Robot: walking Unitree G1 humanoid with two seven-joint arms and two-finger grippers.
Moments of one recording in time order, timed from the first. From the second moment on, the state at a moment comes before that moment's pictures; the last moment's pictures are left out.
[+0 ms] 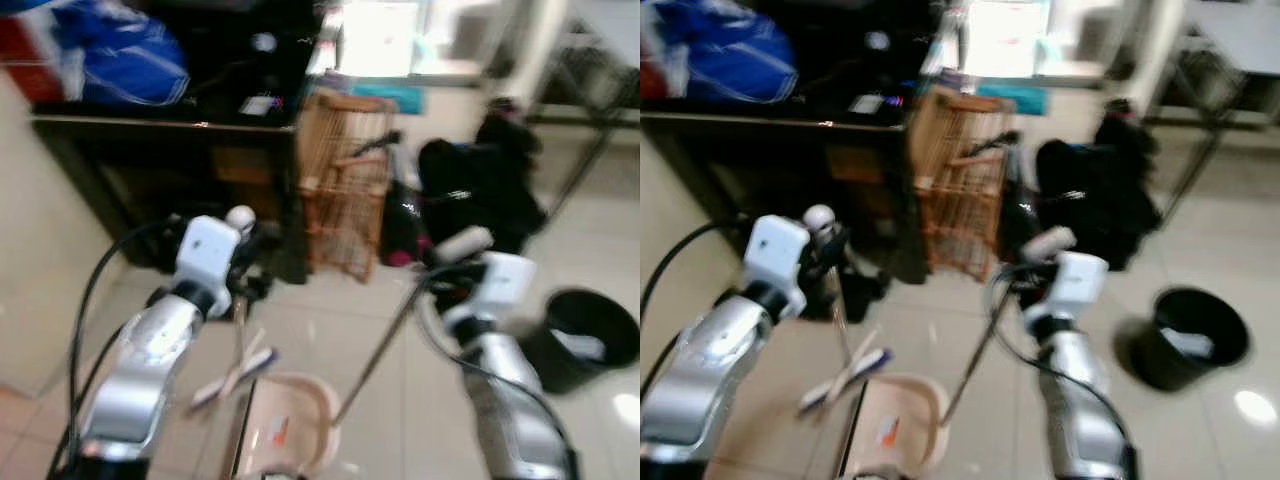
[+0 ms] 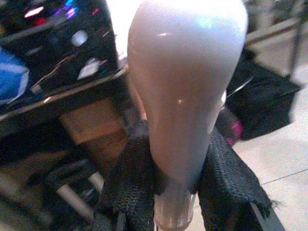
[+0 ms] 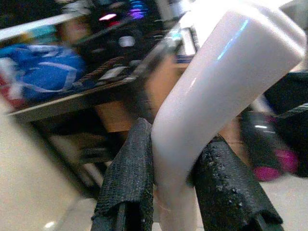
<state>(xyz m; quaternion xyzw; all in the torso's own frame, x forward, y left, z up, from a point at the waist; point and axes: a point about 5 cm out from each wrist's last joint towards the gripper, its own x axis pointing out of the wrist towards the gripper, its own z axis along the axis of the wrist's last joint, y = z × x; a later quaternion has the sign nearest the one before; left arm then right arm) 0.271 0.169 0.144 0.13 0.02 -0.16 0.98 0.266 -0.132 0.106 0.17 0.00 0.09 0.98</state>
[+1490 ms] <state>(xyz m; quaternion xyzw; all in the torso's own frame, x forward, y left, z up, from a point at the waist) 0.269 0.178 0.098 0.11 0.06 -0.08 0.99 0.285 -0.153 0.089 0.03 -0.02 0.00 1.00</state>
